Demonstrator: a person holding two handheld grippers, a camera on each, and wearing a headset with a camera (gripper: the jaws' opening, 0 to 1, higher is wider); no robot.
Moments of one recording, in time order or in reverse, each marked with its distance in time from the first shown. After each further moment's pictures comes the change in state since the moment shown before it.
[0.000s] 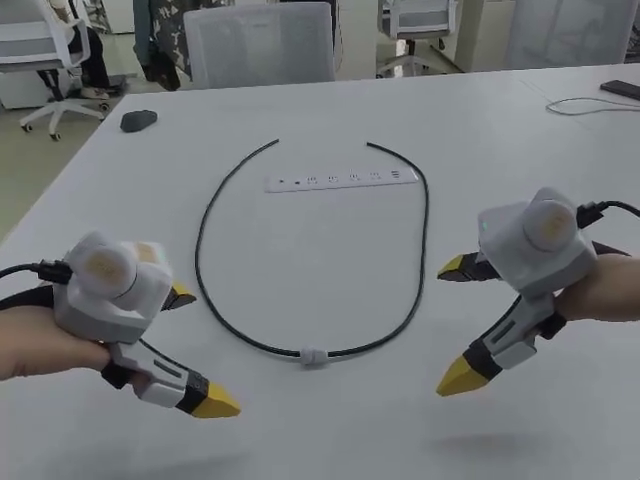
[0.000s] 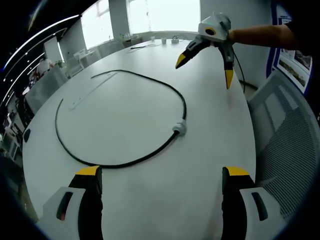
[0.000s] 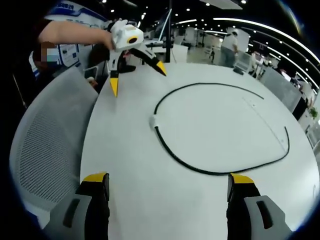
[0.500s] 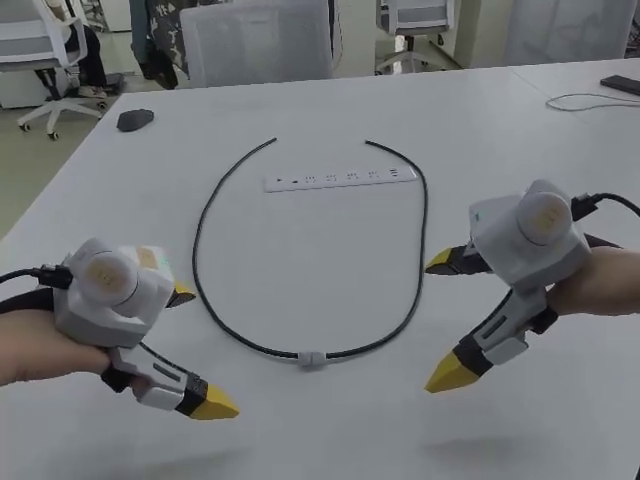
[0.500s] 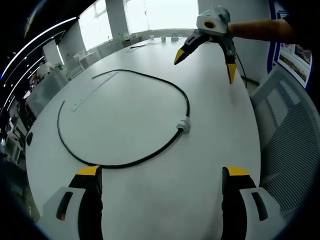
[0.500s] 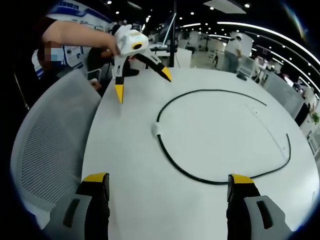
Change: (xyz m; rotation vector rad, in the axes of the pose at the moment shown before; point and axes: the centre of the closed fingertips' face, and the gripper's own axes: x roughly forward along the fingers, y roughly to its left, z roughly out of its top) left arm 0.002 0.008 -0.003 0.031 0.017 0.025; right arm 0.002 -0.002 0.011 -0.028 -0.028 0.024
